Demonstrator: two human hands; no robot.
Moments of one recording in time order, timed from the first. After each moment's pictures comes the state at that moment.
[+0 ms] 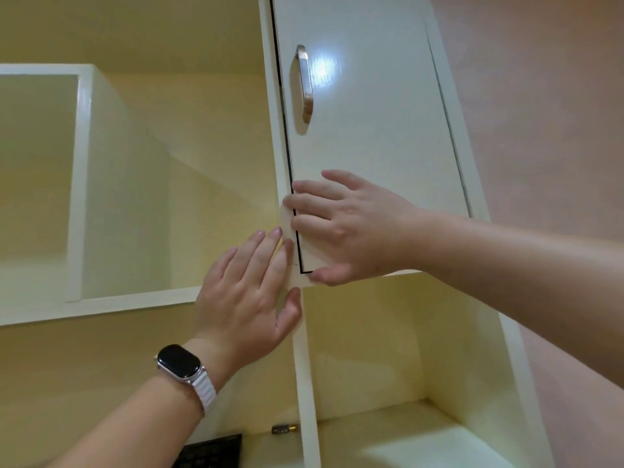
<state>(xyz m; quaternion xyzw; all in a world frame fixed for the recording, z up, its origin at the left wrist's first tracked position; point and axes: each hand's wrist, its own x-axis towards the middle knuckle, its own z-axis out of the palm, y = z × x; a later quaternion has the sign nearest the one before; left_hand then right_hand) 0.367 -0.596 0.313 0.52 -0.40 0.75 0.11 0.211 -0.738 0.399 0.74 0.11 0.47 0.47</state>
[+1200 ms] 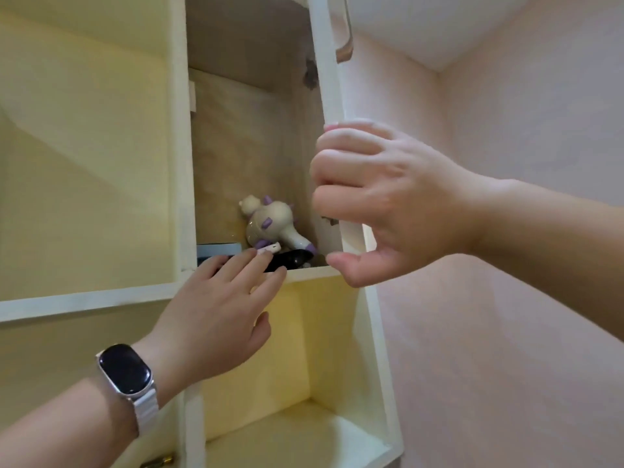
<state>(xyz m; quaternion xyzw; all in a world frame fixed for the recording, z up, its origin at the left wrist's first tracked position) 0.318 -0.642 0.314 0.54 -0.57 0.62 0.03 0.062 -0.704 0.401 0.69 0.13 0.44 0.56</state>
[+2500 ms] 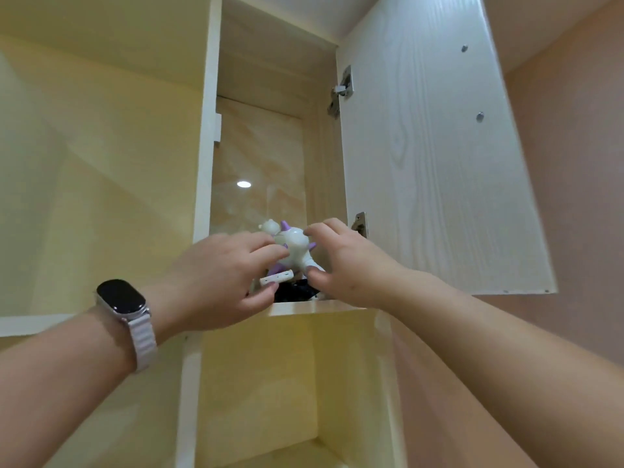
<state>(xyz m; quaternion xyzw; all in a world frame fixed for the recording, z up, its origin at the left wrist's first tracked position) 0.312 -0.638 0.387 0.49 -0.64 0.58 0.09 0.149 -0.791 0.390 0.86 -0.10 0.48 0.13</state>
